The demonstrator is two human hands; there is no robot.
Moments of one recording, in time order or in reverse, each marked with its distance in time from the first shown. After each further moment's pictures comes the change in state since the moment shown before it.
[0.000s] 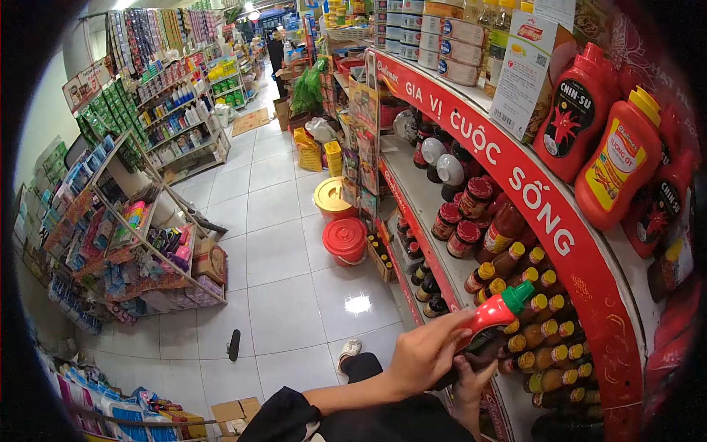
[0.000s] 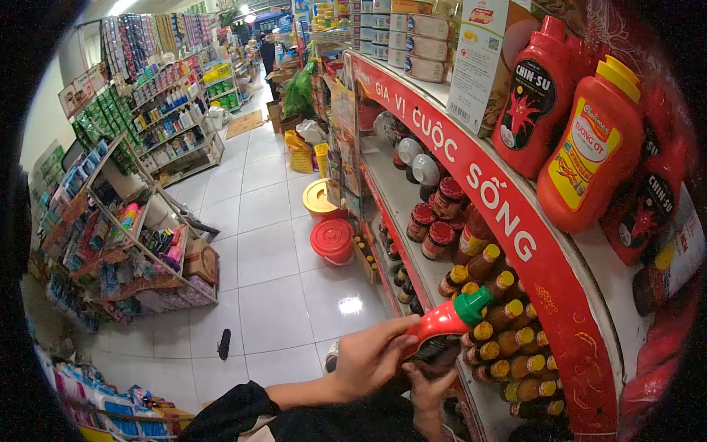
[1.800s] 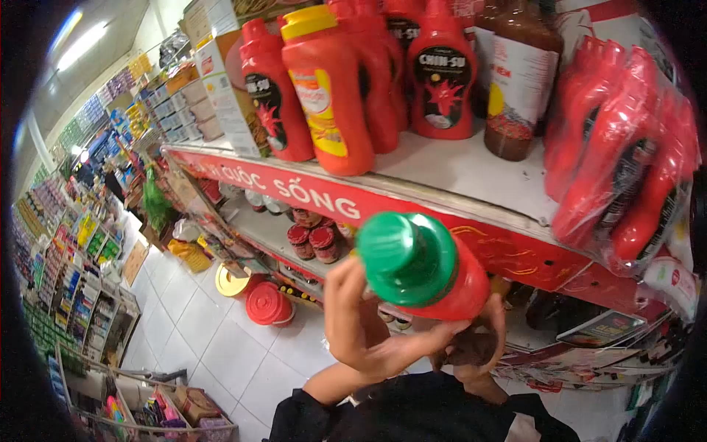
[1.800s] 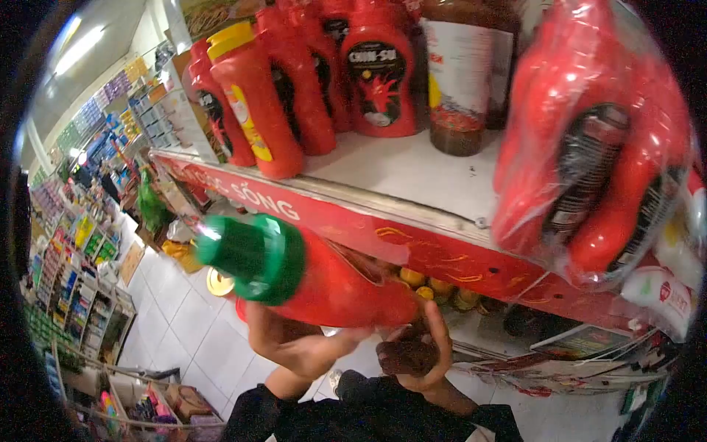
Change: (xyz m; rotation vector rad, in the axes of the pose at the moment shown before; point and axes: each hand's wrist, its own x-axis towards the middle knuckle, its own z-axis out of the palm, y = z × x) left_hand 0.061 0.070 0.054 -0.445 -0.115 0.432; right_hand -0.017 -0.081 -0.038 0.040 0.165 -0.648
